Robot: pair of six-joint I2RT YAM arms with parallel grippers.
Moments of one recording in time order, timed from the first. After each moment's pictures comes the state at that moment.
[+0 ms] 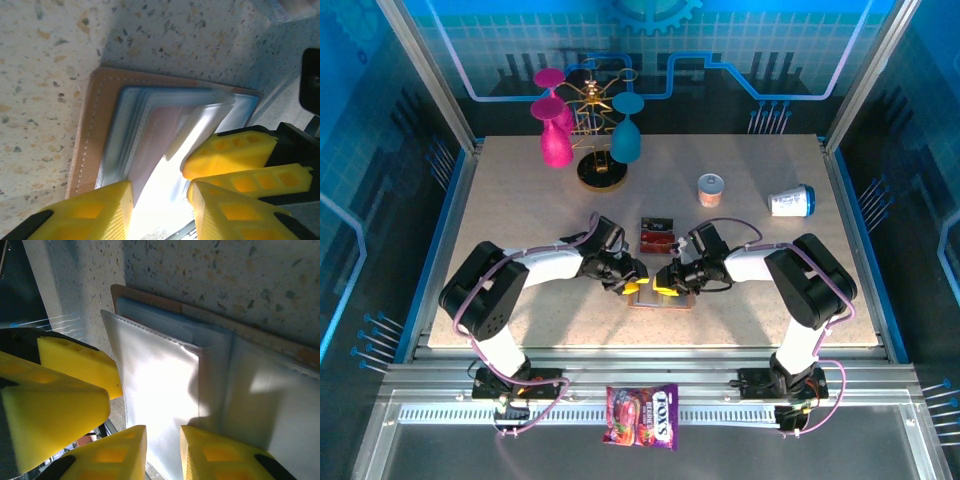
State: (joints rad) left arm -0.55 1.71 0.86 -0.23 0.57 -1.06; right arm 0.51 1.77 0.74 0.01 -0.80 0.77
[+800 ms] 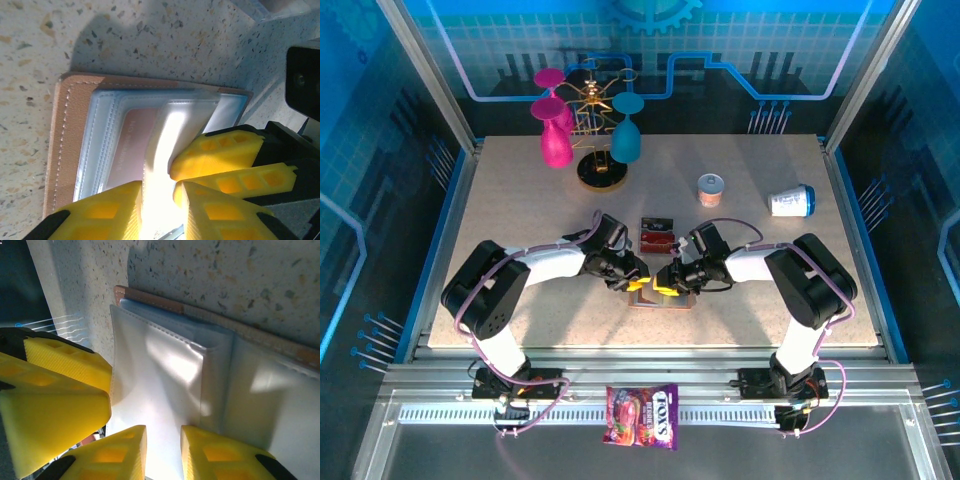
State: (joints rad) left arm -0.56 1.72 0.89 -0.24 0.57 -1.06; right arm 0.50 1.77 0.73 0.02 -0.82 0.78
